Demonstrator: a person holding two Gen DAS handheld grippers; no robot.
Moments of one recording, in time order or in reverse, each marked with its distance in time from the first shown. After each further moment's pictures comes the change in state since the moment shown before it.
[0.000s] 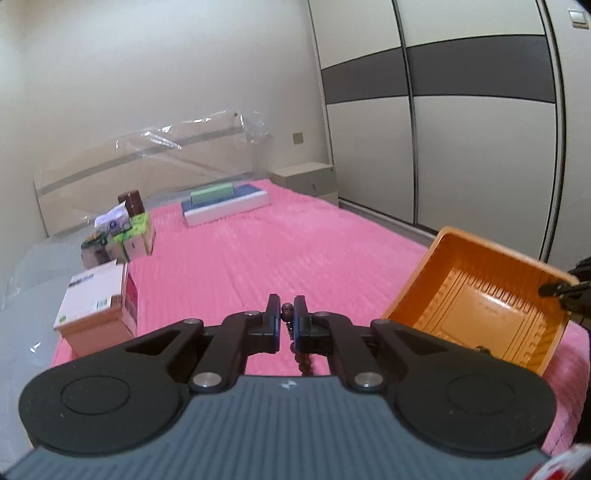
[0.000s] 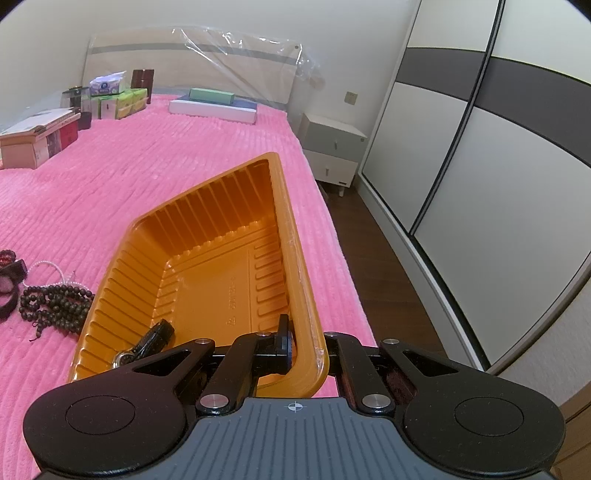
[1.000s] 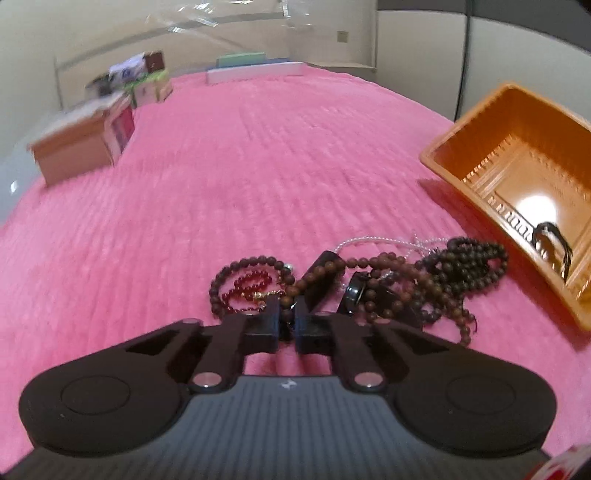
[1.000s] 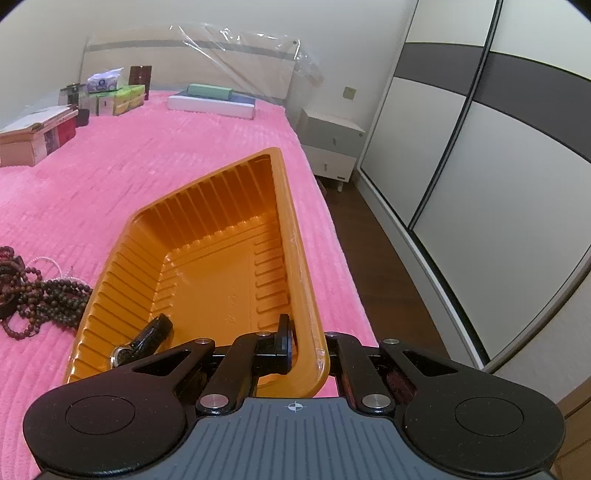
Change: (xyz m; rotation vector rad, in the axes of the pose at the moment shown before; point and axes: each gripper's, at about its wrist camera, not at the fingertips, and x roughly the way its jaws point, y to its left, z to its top) left arm 0.089 -0.024 -0.160 -0.154 0.323 0.080; right arm 0.004 -0.002 -0.002 0.004 0.016 -0.001
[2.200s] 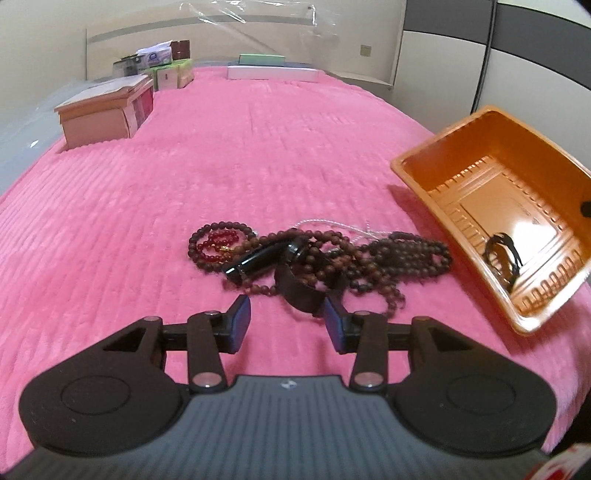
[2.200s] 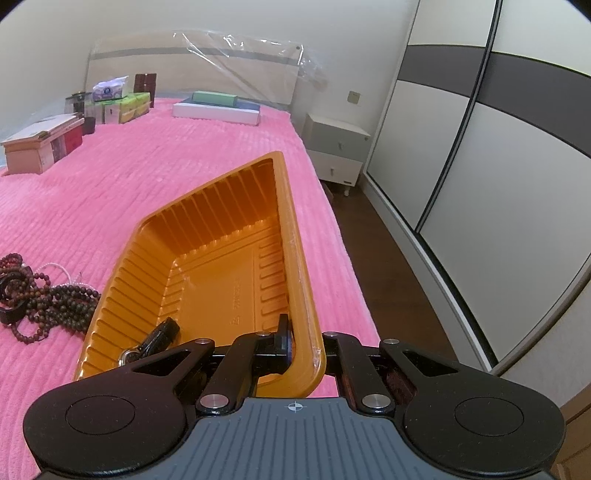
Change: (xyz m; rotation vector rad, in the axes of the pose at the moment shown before) left arm -0.044 -0.027 -0.022 -0.189 -0.010 -0.015; right arm -0.009 -0.001 0.001 0.007 -0.018 0.024
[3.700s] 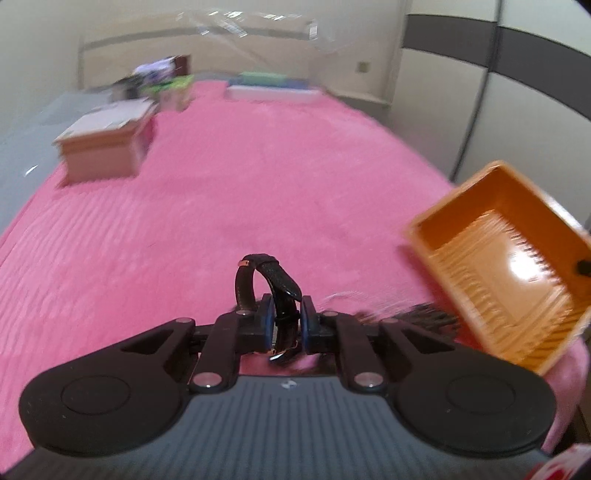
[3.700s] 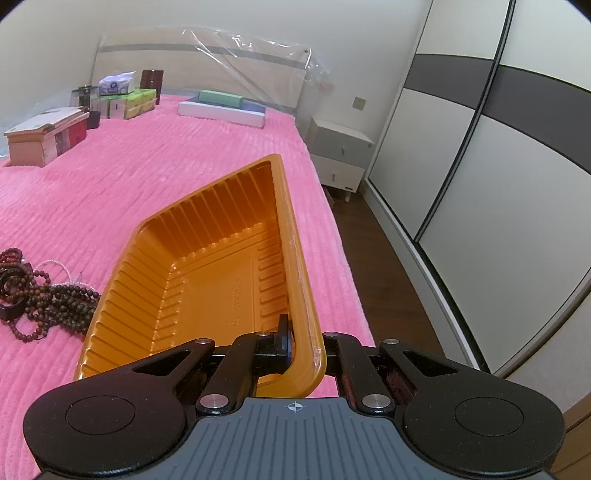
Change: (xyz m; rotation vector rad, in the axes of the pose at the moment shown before) left arm -0.023 0.031 0.065 0.009 -0.036 -0.068; right arm -0.001 0.002 0.005 -0.045 -0.014 -0.003
